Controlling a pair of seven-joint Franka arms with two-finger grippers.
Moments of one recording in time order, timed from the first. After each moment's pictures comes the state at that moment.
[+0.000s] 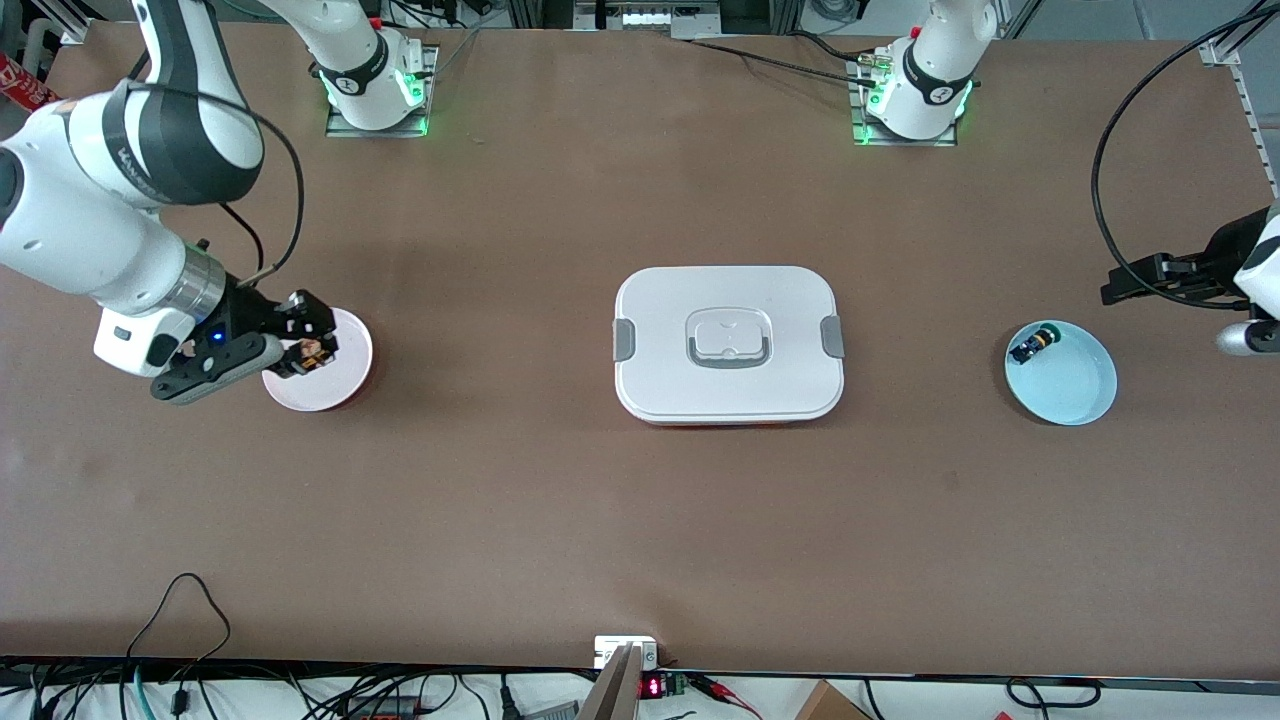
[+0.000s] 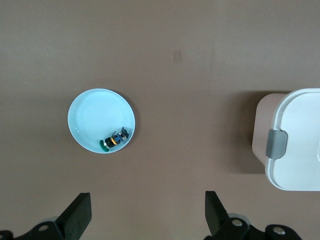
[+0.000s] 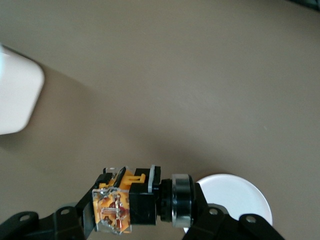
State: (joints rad) left arm 0.28 0.18 -0.24 -1.42 0.02 1.49 -0.01; right arm 0.16 0.18 0.00 -1.75 0.23 2.02 -0.41
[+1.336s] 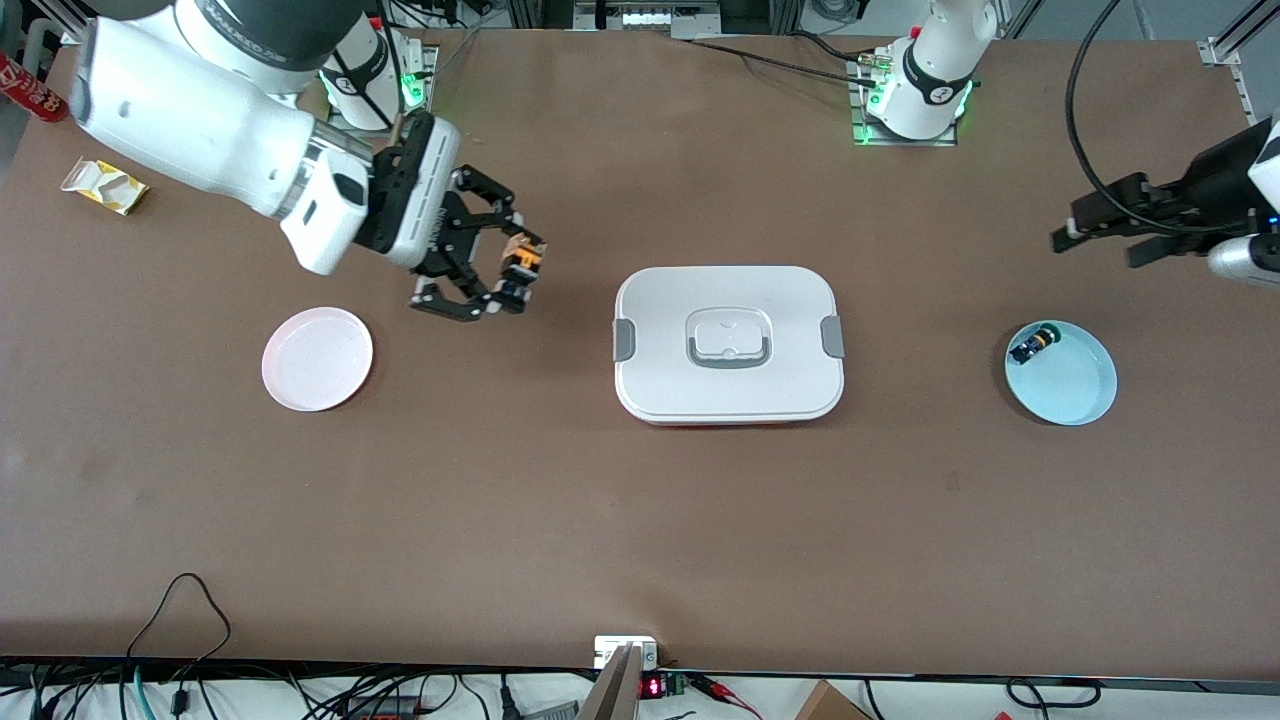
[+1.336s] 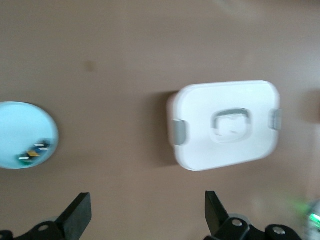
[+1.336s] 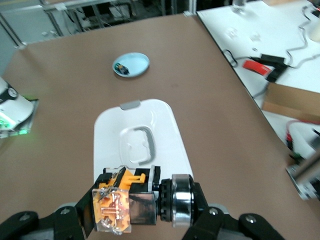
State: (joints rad) left arm 0.28 0.13 -0.29 -1.40 -0.35 1.44 -0.01; right arm 0.30 0.18 0.16 -1.63 0.80 2.12 -1.23
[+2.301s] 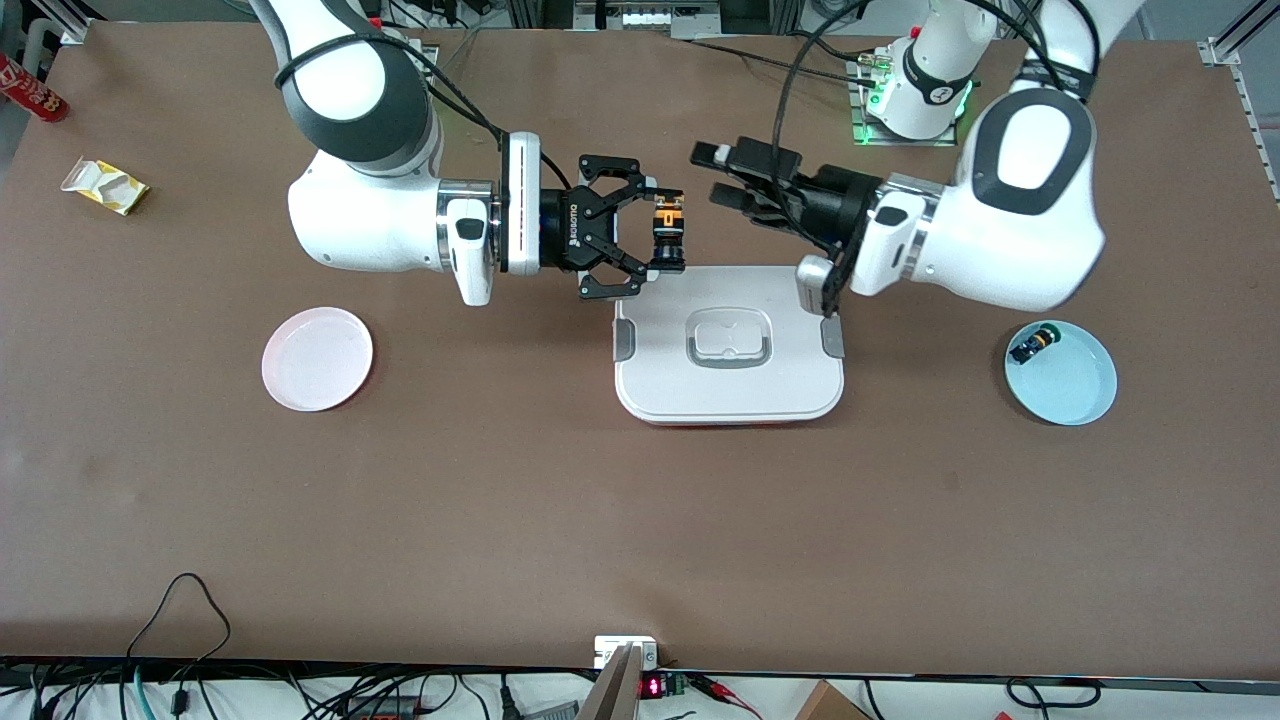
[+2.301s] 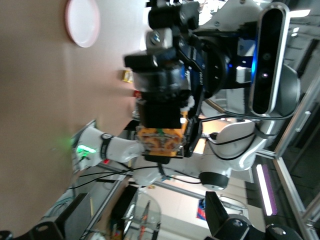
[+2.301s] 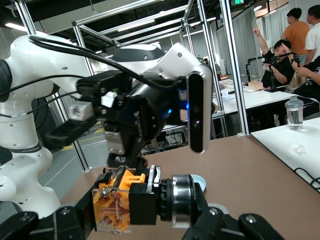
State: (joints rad) left arm 0.06 0.25 -0.45 -1.73 -1.34 1.66 0.14; right arm 0.42 0.34 0.16 -1.63 1.59 2.12 -1.70
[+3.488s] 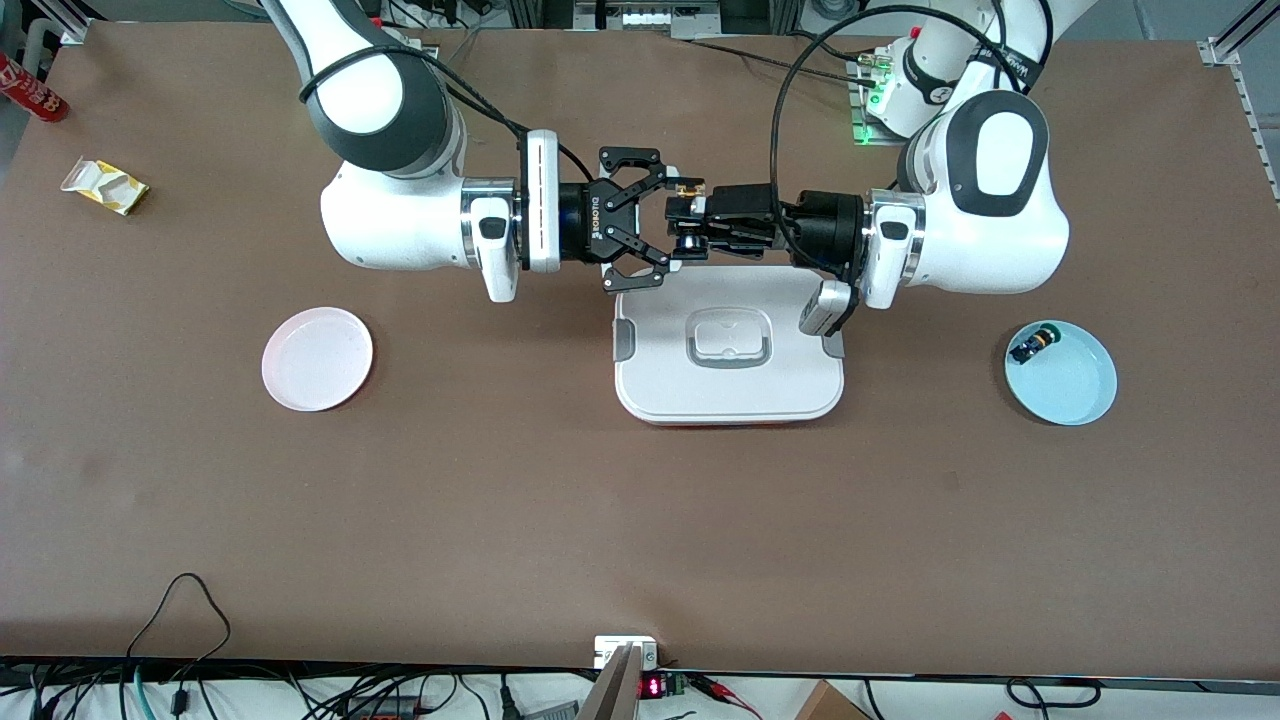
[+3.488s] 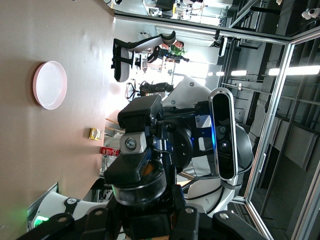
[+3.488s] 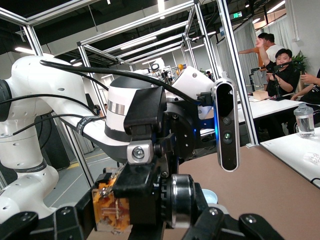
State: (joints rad) left arm 0.05 0.24 -0.46 -1.81 -1.57 1.91 0.31; right arm 0.46 0.35 0.16 -1.63 1.69 2.12 -1.71
